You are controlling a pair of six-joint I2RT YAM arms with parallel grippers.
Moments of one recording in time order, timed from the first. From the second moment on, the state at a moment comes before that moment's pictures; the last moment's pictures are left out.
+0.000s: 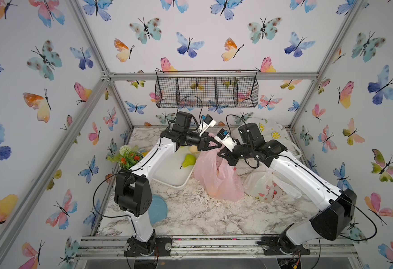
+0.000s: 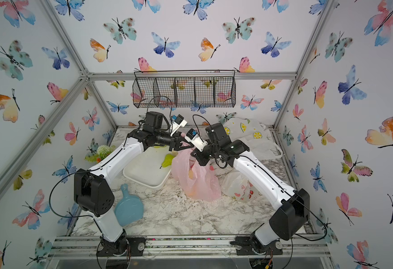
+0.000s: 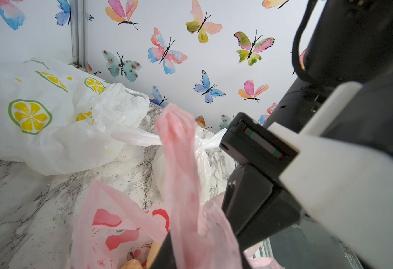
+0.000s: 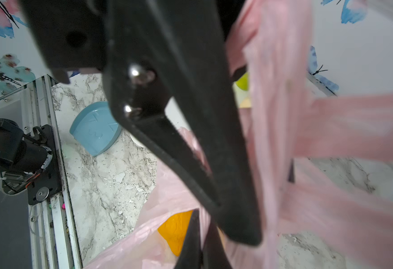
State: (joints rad) left arm -0.43 1.79 1.65 -0.47 1.17 0.12; right arm 0.66 1.52 1.49 -0.70 -0.37 -0.26
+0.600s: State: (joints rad) left arm -0.41 1.77 1.56 -0.42 1.15 0.14; right arm 0.46 1.50 1.57 -0.61 -0.58 0.18
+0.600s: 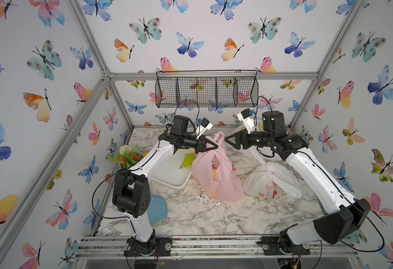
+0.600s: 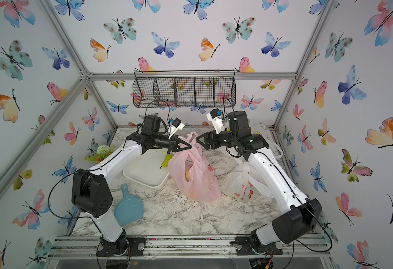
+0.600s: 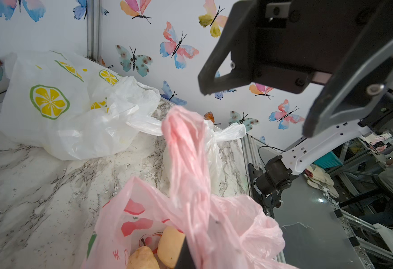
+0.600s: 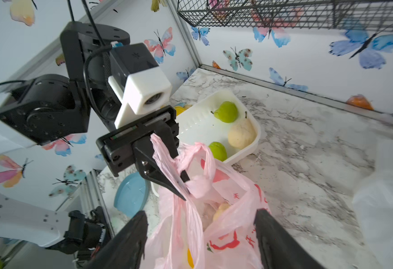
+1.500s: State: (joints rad) left arm -0.44 1.75 1.54 -0.49 1.12 0.21; right arm 0.46 1.64 1.62 -0.44 -0.80 0.39
